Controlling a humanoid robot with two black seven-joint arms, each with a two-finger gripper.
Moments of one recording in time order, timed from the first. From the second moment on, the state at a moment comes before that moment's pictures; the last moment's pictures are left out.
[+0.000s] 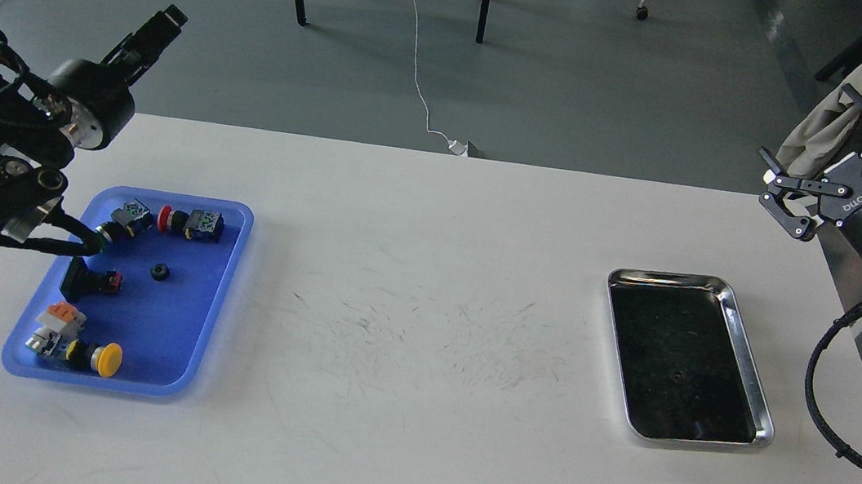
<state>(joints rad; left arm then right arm) -0.83 0.63 -0.48 -1.01 0.76 0.29 -0.16 0.50 -0.69 1.03 1.09 0.02 0.49 -0.03</state>
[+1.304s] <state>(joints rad) -0.87 0.44 -0.62 -0.78 0.21 -0.26 -0.08 1.01 -0.80 -0.13 1.28 -1.07 0.42 -0.13</state>
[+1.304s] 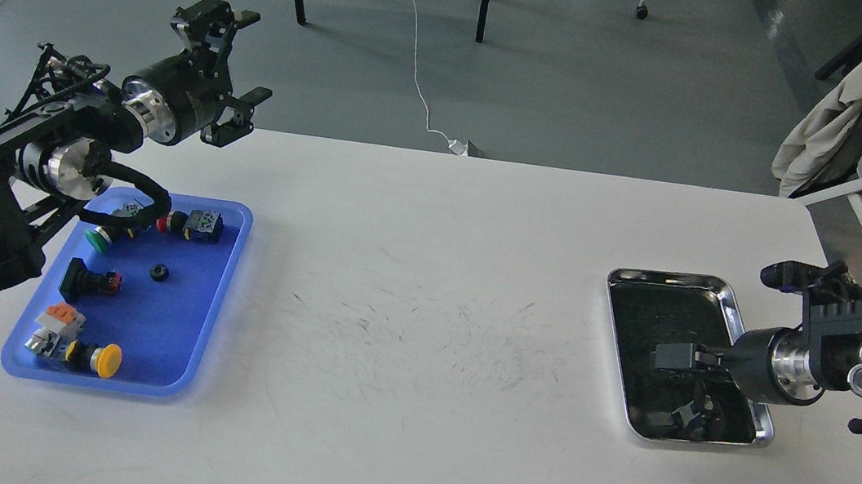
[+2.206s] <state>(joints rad) -0.86 0.44 -0.62 -0.78 0.21 -0.26 -0.08 1.10 -0.71 -0.29 1.22 -1.07 0.44 -0.12</state>
